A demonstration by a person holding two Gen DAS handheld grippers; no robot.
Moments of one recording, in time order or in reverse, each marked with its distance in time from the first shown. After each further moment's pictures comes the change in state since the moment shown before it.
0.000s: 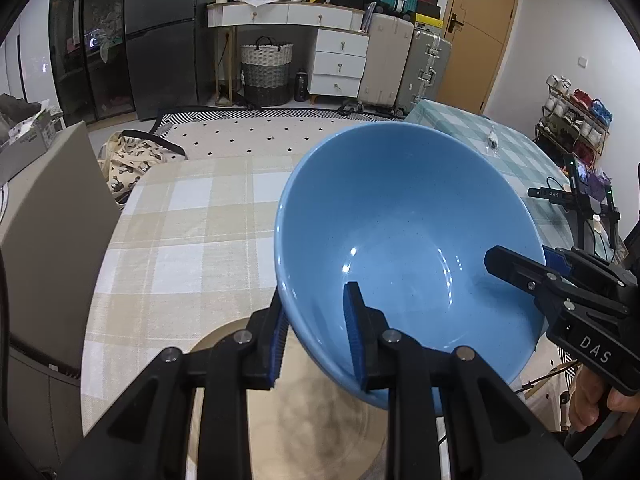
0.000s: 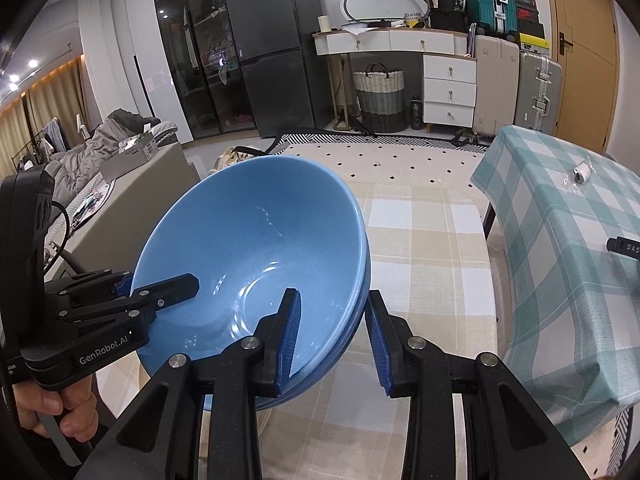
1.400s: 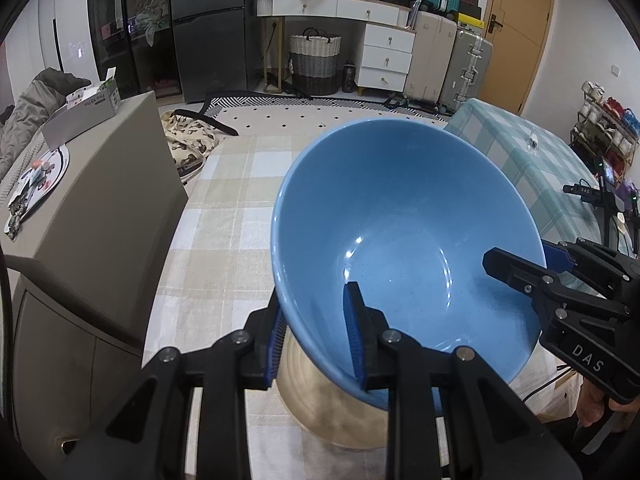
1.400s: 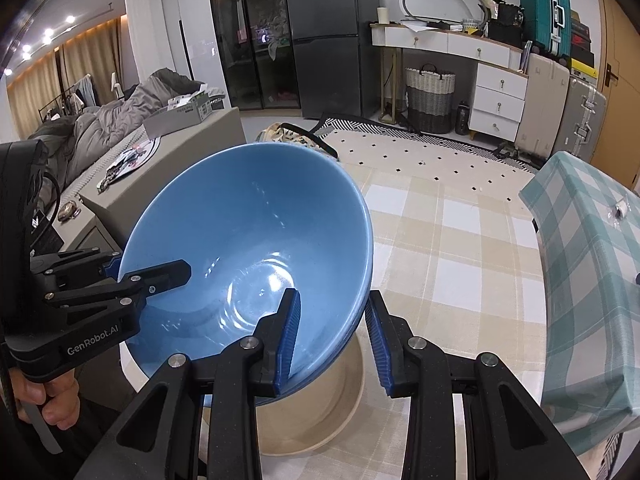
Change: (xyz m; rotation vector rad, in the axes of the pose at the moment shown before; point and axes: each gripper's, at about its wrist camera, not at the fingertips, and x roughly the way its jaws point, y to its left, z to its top) left arm -0.040 0.067 -0.043 -0.064 0.040 0.133; right arm 0.014 0.105 -0.011 -0.142 0.071 0.067
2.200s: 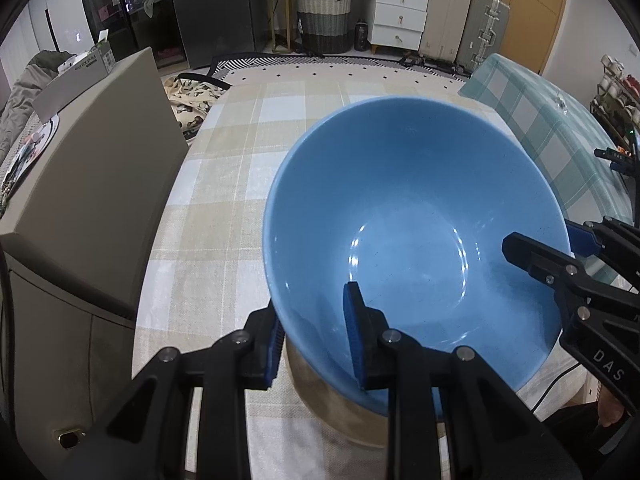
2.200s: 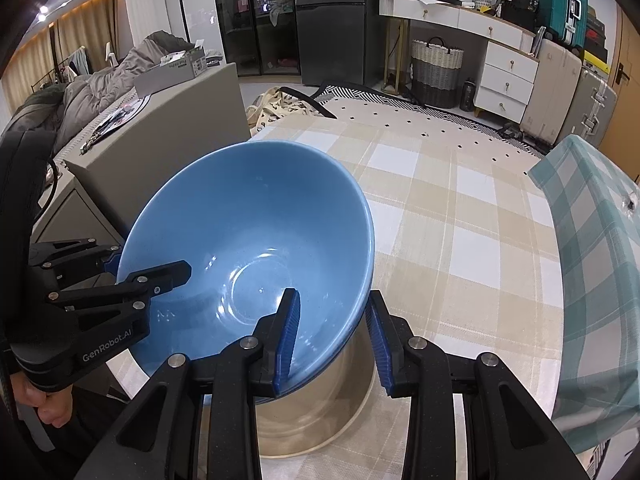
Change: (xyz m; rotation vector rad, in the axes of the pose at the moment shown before) left arm 0.057 0.005 -0.021 0.015 0.147 0.060; right arm 0.053 0.008 -0.021 -0.038 0.110 -0.030
